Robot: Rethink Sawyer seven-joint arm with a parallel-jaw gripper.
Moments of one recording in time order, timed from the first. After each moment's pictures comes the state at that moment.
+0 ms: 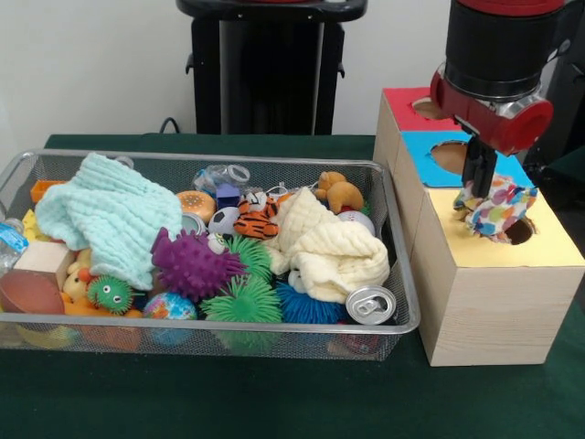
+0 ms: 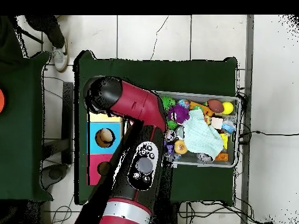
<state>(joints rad) 0.15 -0.42 -0.36 1.28 0.53 0.92 2.49</state>
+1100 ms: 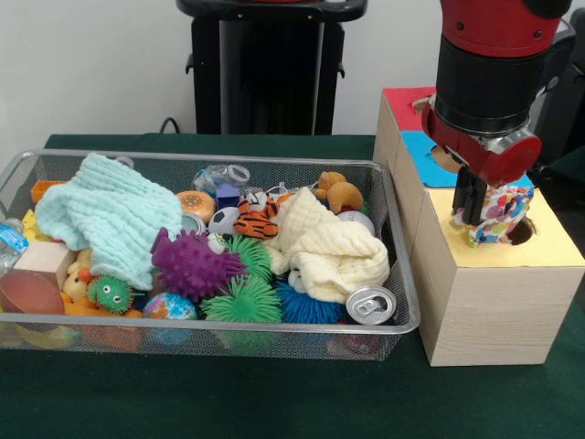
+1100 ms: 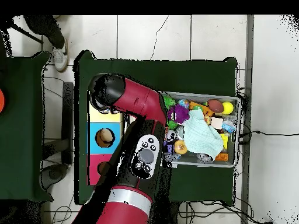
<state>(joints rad) 0.15 -0.36 -0.37 1.21 0.55 0.92 2.49</state>
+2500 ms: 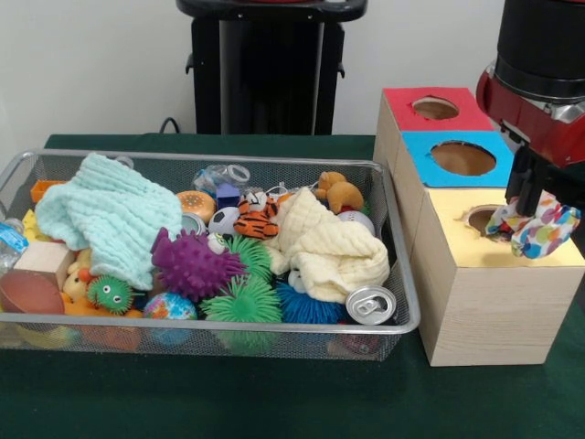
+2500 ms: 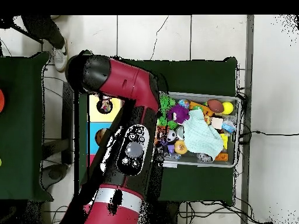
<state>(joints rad) 0.17 -0.33 -0.42 1.03 0.55 1.02 2.65</state>
